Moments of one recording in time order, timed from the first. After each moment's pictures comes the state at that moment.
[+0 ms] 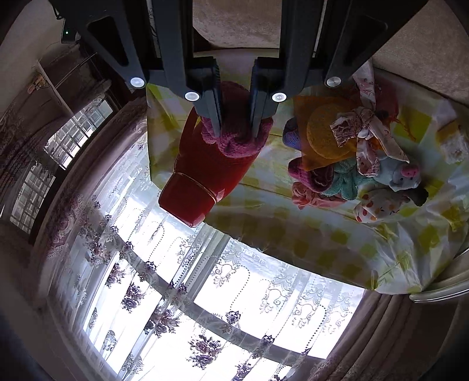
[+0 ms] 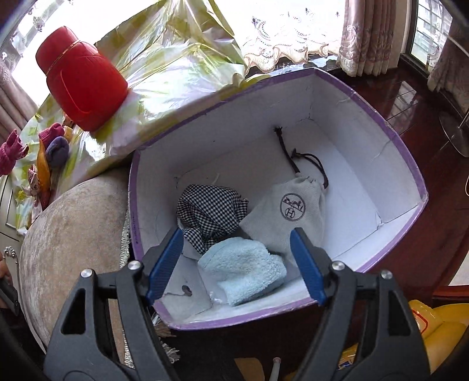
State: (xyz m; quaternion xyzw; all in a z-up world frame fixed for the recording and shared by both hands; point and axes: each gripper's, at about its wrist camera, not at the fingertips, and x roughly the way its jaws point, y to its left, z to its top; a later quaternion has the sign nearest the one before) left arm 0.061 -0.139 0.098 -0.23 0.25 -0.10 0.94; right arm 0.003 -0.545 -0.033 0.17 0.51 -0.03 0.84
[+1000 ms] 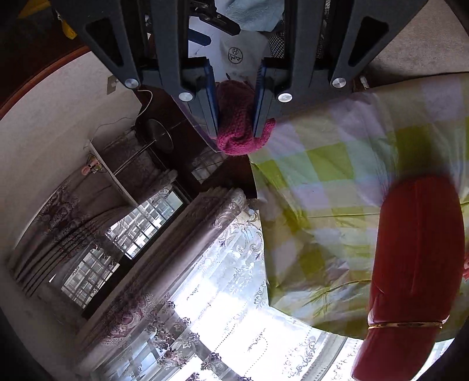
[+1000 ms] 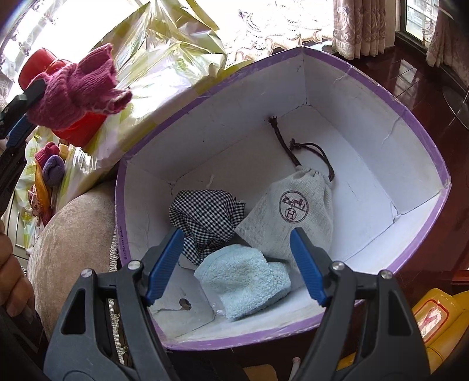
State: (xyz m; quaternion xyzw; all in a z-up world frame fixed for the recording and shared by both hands) left arm 0.123 -0.376 0.046 -0.17 0.41 -0.35 0.83; right arm 0.017 -0.561 -0.063 0.23 0.51 -0.02 0.83
